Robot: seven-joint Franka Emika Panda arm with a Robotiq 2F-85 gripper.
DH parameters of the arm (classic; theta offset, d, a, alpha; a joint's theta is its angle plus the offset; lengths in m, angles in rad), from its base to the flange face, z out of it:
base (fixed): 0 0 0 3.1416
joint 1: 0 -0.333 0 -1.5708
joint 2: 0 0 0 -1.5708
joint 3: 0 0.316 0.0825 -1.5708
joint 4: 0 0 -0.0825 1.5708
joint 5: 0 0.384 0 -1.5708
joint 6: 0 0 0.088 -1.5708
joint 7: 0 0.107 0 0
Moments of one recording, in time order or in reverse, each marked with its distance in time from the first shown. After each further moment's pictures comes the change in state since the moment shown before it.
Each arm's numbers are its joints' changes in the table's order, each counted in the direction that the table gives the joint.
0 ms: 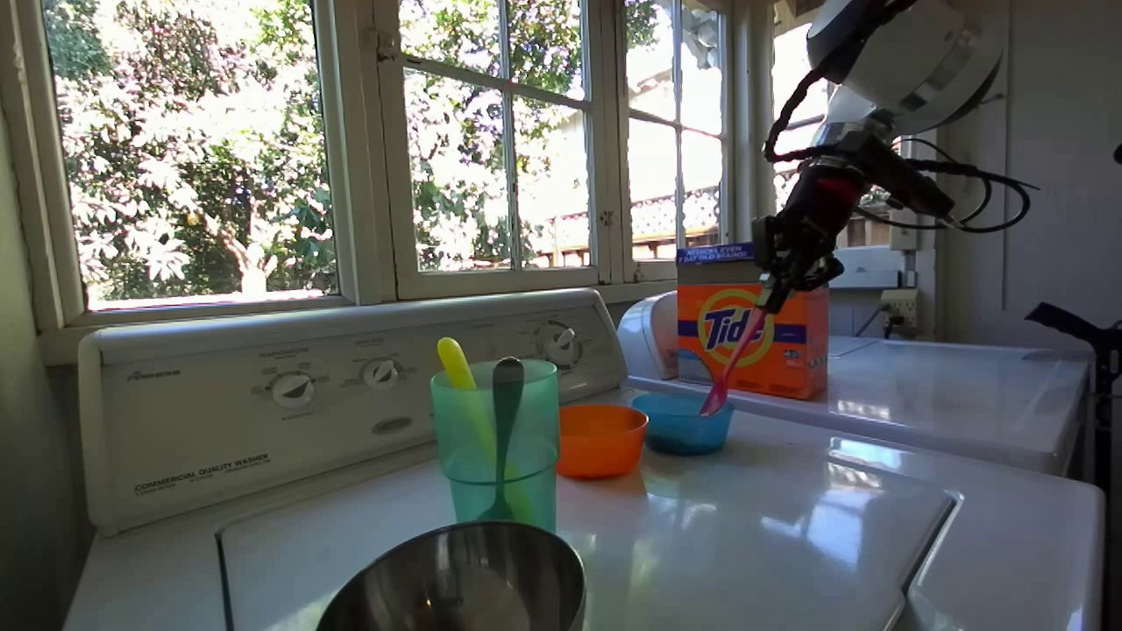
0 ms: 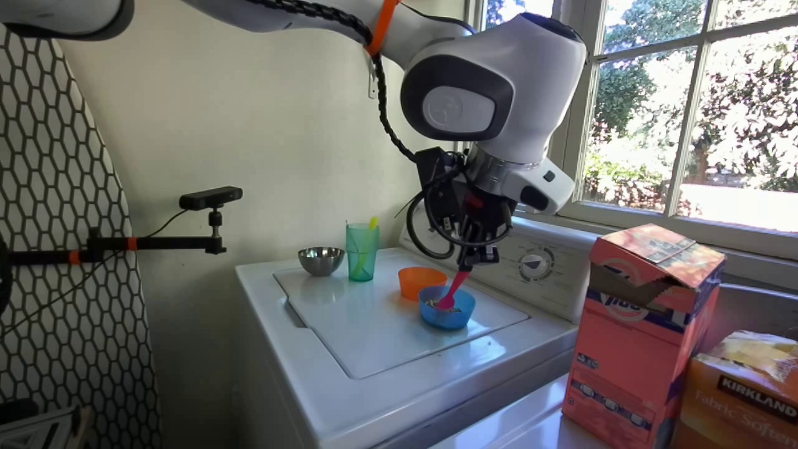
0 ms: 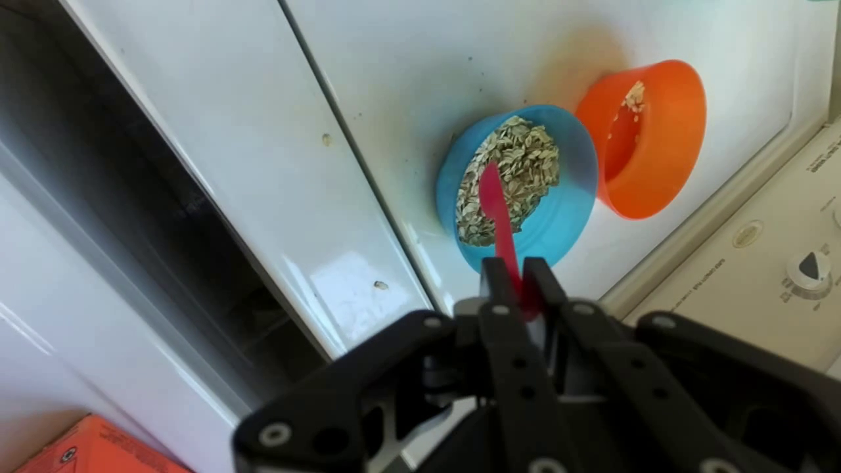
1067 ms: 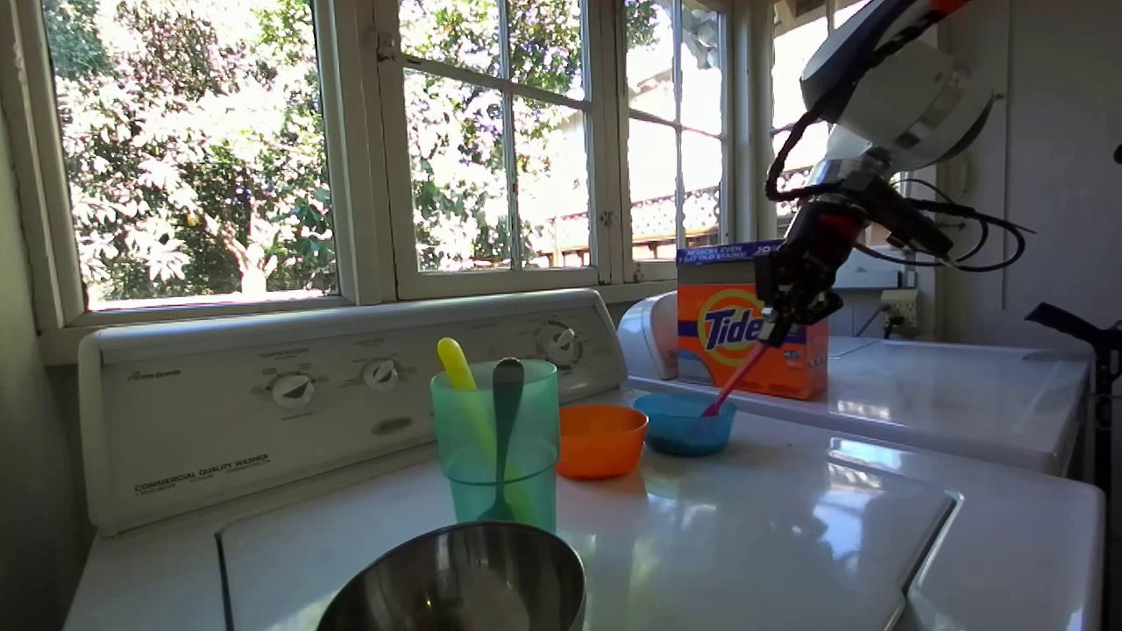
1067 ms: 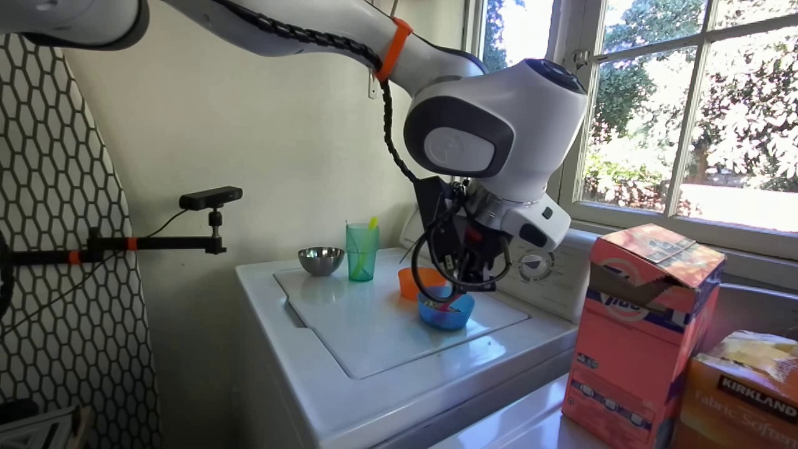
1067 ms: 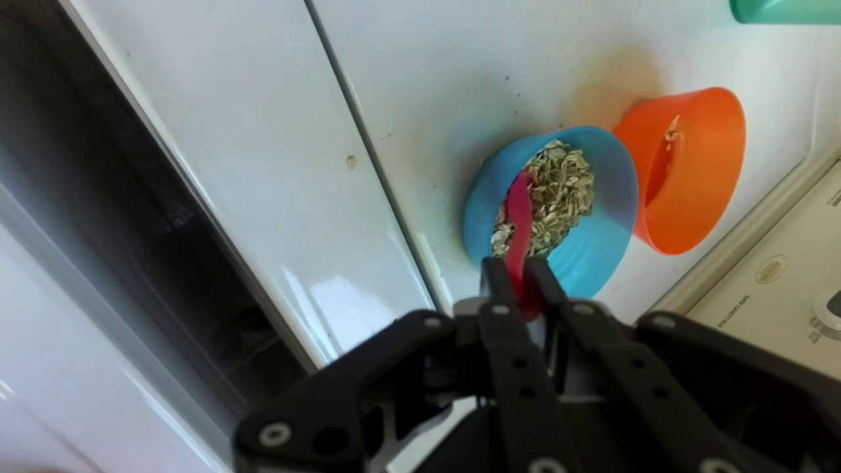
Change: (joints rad) arm 0.009 -0.050 0.007 0.028 0.036 -0.018 -0.091
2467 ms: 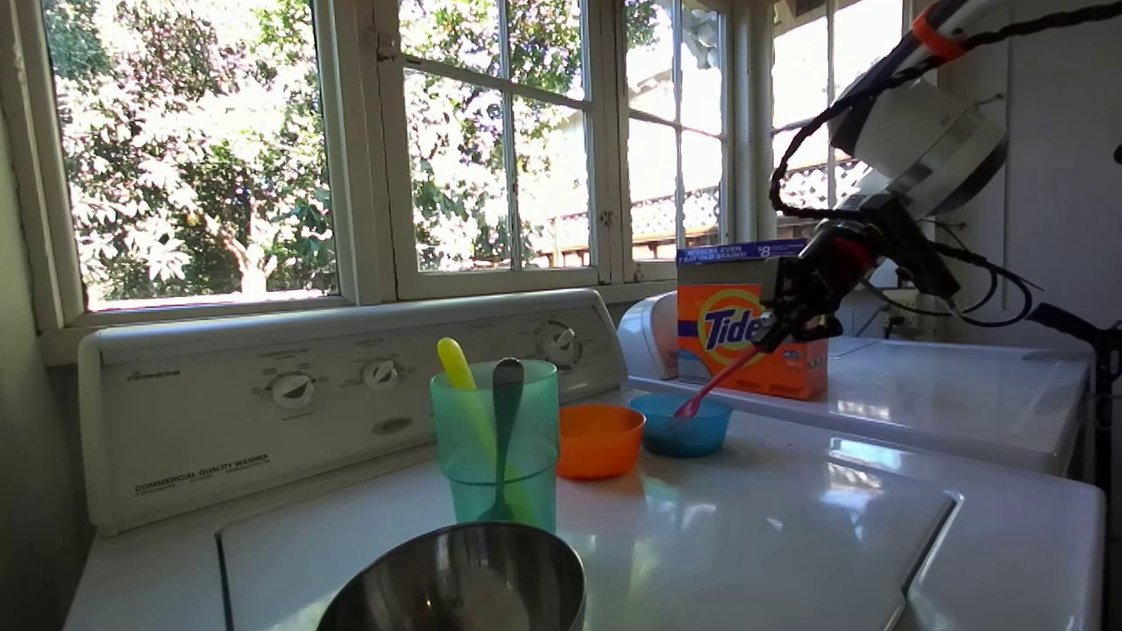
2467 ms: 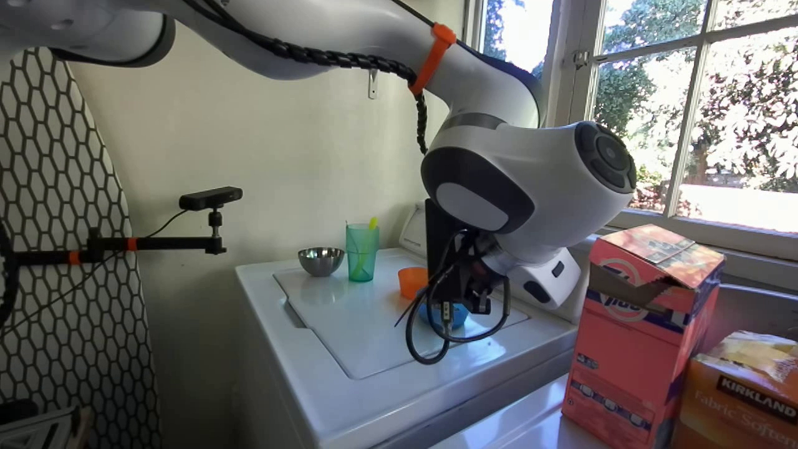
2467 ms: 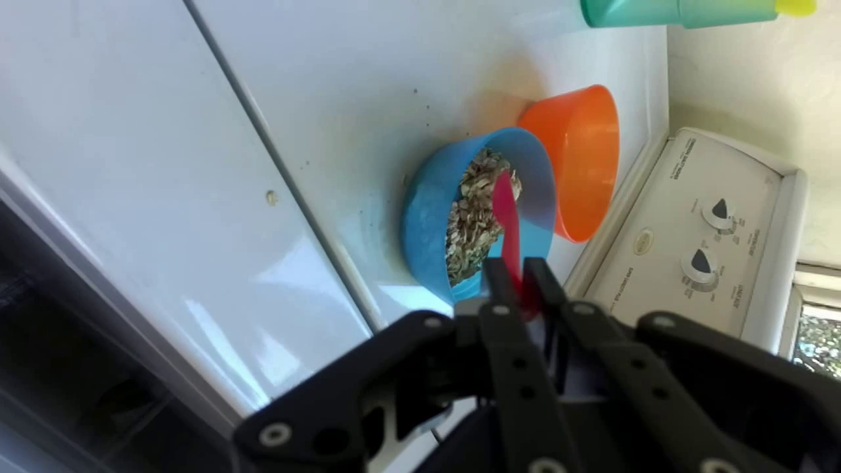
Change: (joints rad) arm 0.082 -0.087 -0.013 -0.019 0.294 0.162 -0.140
